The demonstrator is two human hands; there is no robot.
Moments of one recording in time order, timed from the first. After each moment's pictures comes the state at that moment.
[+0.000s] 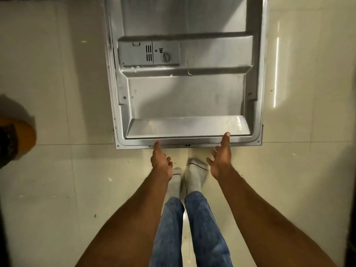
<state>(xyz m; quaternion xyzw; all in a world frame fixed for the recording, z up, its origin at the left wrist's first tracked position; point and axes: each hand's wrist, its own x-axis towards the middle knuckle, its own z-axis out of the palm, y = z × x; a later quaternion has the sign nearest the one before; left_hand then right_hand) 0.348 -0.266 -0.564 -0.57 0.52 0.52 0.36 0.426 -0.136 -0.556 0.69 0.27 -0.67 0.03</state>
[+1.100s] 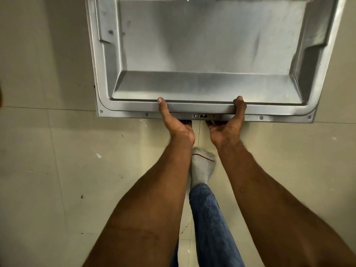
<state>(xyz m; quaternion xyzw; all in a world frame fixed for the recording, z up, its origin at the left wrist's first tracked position) 0.379 -0.253 -0.689 -0.52 0.43 0.71 0.21 0.421 -0.168 -0.674 0.67 0.08 -0.72 -0.15</state>
